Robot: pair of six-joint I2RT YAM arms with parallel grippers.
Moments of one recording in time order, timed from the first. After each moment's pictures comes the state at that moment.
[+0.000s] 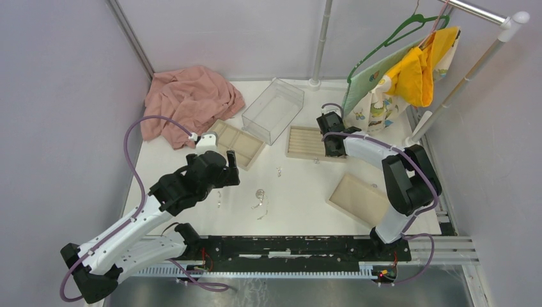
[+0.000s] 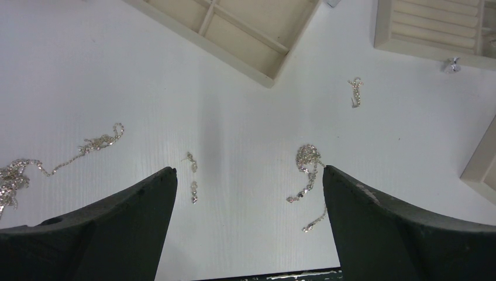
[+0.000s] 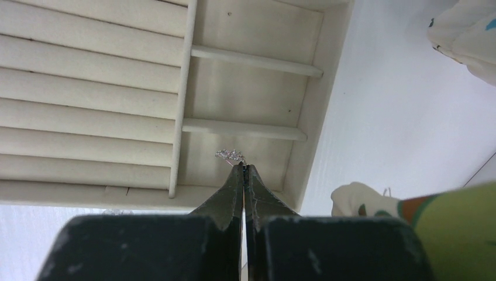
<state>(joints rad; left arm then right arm) -0.81 0.81 0.86 -0.84 -0.53 -0.67 0.44 1.71 1.05 -0.40 0.41 0.22</state>
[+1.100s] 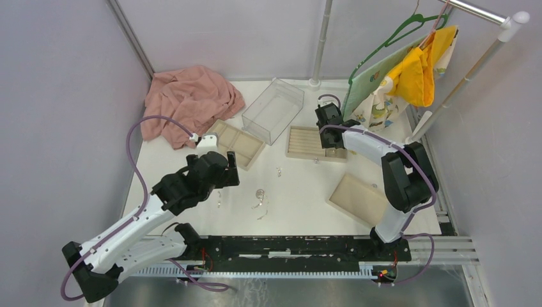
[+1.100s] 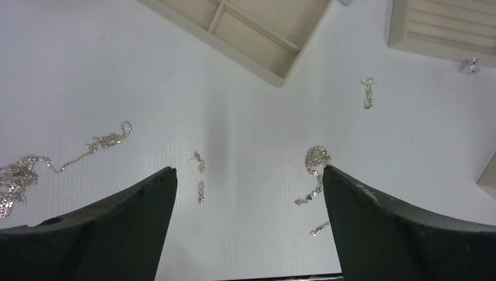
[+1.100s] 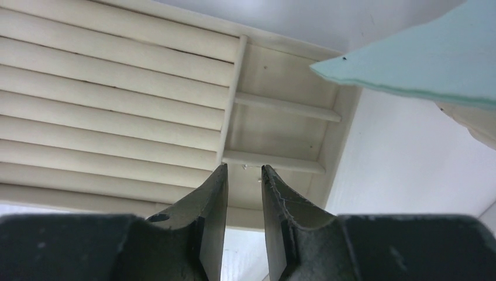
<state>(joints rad) -0.81 0.83 0.84 -0.84 -0.55 -0.67 0.44 1.75 1.15 -0.40 0.34 0.20</state>
